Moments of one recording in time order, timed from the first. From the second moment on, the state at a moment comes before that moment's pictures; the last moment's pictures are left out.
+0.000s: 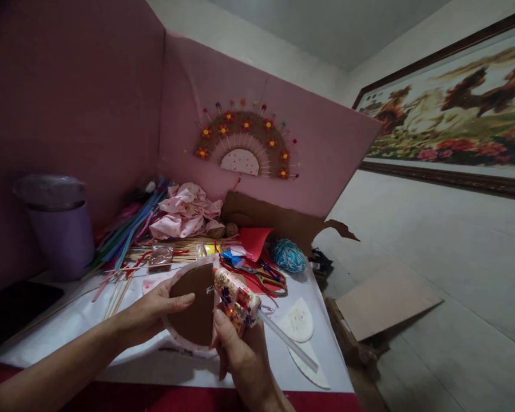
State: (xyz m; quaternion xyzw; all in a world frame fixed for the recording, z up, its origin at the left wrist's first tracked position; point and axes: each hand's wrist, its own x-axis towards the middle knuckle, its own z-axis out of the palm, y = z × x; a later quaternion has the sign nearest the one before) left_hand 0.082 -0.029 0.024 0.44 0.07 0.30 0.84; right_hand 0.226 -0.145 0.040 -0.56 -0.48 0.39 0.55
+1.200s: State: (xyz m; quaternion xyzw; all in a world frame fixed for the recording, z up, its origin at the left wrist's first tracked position) left_hand 0.086 -0.032 0.018 0.44 0.08 0.29 0.85; right_hand 0.223 -0.153 0.039 -0.65 -0.46 0.34 0.51
